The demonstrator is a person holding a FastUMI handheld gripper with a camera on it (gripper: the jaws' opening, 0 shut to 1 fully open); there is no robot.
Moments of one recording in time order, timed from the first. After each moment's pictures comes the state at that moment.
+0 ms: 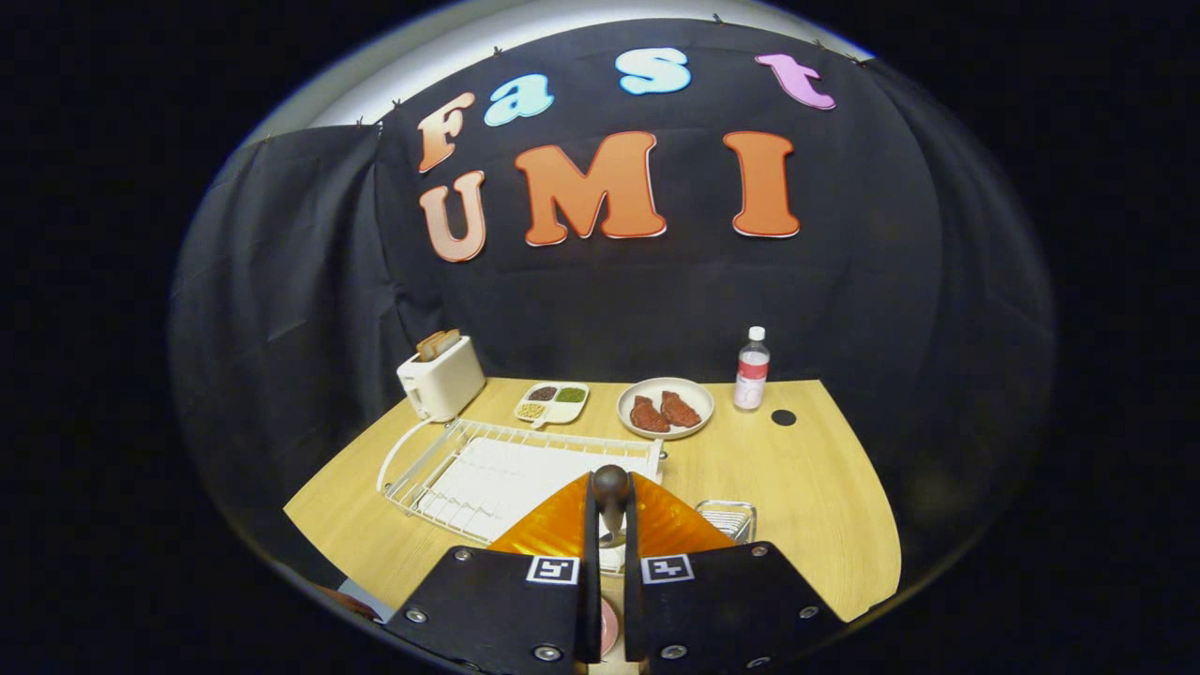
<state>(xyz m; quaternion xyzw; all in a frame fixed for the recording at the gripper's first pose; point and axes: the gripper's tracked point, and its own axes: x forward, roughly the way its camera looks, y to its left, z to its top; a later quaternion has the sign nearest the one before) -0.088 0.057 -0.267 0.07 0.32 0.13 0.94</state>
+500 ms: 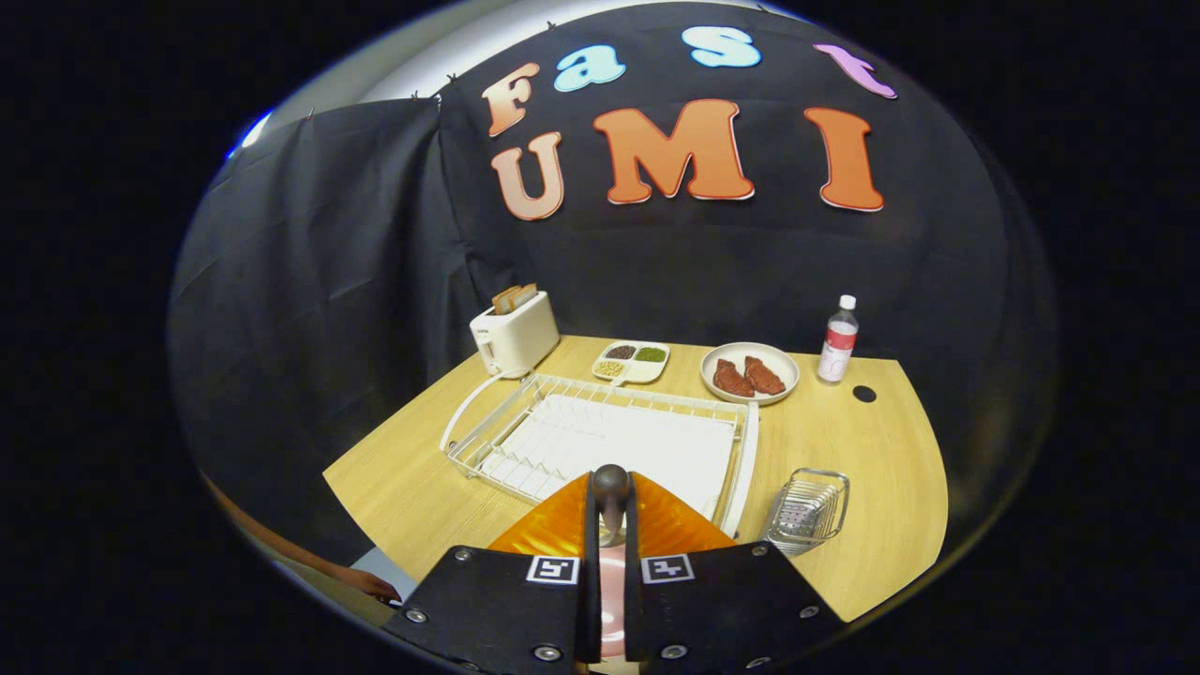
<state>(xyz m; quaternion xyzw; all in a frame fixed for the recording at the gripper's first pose) -0.128 0.129 -0.291 0.07 0.35 0.24 0.90</state>
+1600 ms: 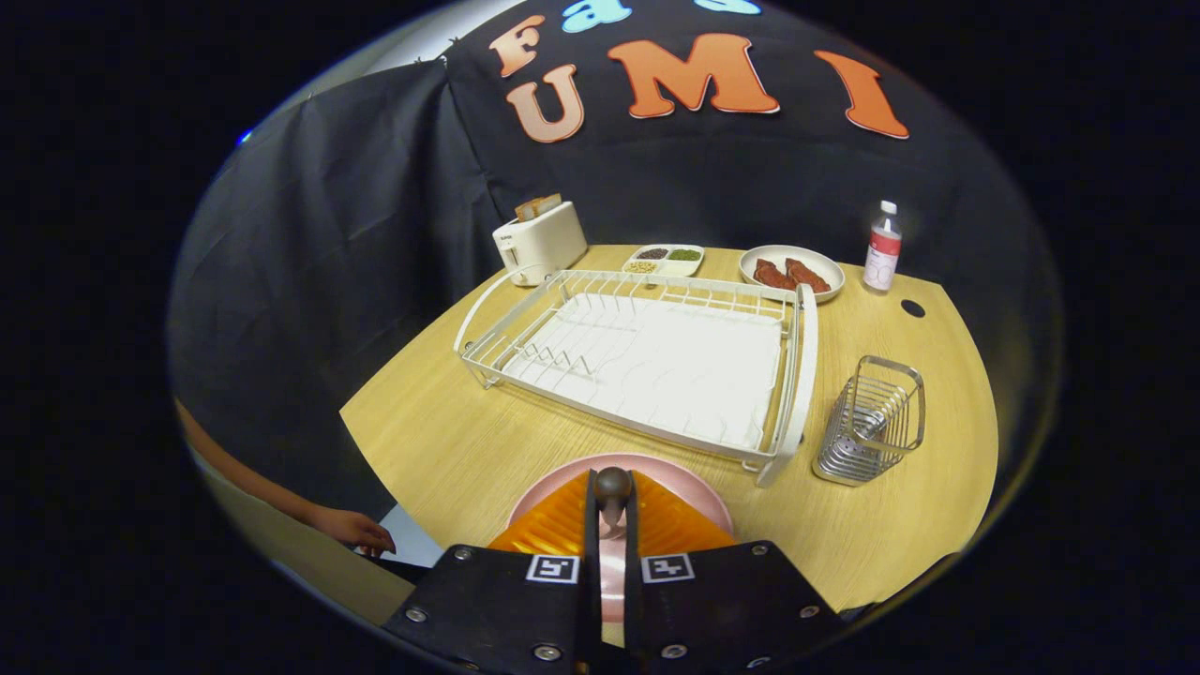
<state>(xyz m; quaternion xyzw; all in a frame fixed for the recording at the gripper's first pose) -0.196 0.126 -0.369 0.08 0.45 0.28 0.84</state>
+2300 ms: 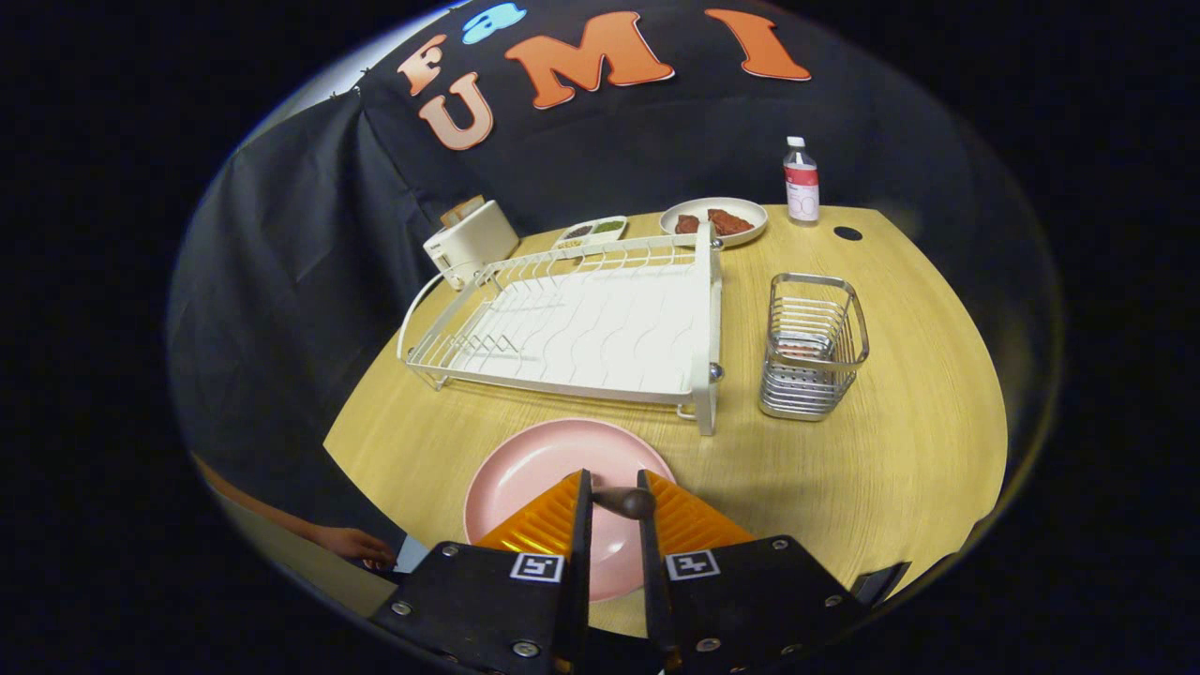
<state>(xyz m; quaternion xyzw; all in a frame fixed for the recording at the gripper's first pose) -0.208 0.074 -0.411 0.12 0.50 0.19 0.83</state>
